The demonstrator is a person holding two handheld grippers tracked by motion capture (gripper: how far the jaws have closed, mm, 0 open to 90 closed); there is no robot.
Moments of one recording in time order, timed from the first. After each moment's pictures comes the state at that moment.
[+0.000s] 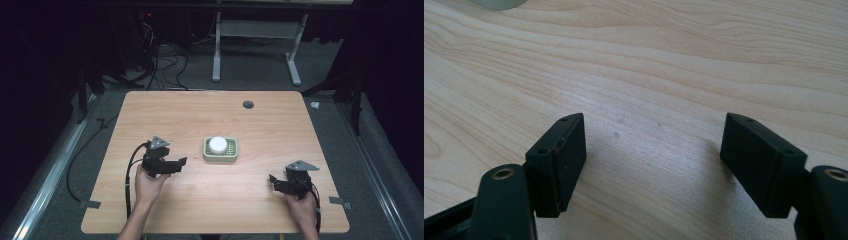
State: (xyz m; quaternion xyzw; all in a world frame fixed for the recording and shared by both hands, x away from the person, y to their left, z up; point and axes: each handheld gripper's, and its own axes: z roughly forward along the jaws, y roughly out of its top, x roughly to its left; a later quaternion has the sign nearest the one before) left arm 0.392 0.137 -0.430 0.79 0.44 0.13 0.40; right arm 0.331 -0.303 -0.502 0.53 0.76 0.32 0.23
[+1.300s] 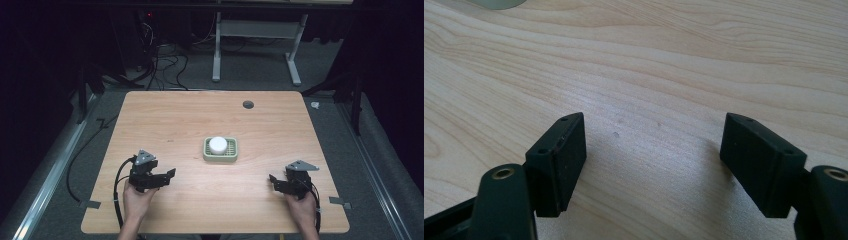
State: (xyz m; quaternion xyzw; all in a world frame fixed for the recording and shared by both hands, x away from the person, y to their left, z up) left arm 0.358 0.169 -0.447 0.78 0.46 0.14 0.40; right arm 0.331 -0.303 -0.502 0.52 0.76 0.32 0.23
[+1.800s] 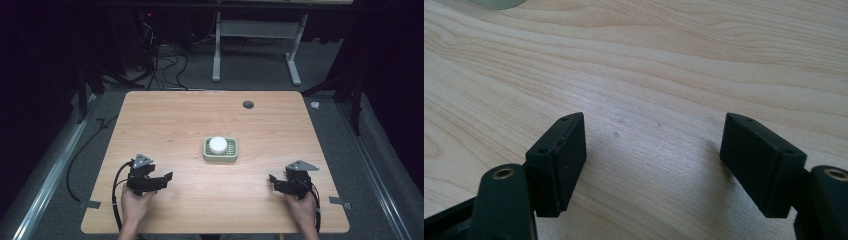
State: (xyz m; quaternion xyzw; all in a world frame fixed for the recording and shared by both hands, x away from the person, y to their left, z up) left arm 0.356 0.177 -0.462 0.78 0.48 0.13 0.38; right arm 0.331 -0.303 -0.502 0.52 0.76 0.32 0.23
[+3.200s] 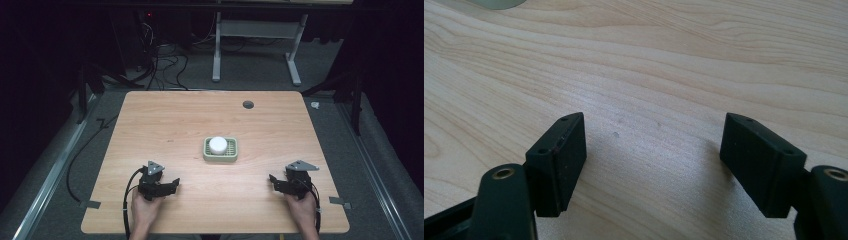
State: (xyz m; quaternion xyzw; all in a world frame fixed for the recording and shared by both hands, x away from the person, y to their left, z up) left arm 0.355 0.154 -0.500 0.79 0.48 0.15 0.35; right arm 0.331 -0.303 -0.502 0.52 0.76 0.32 0.23
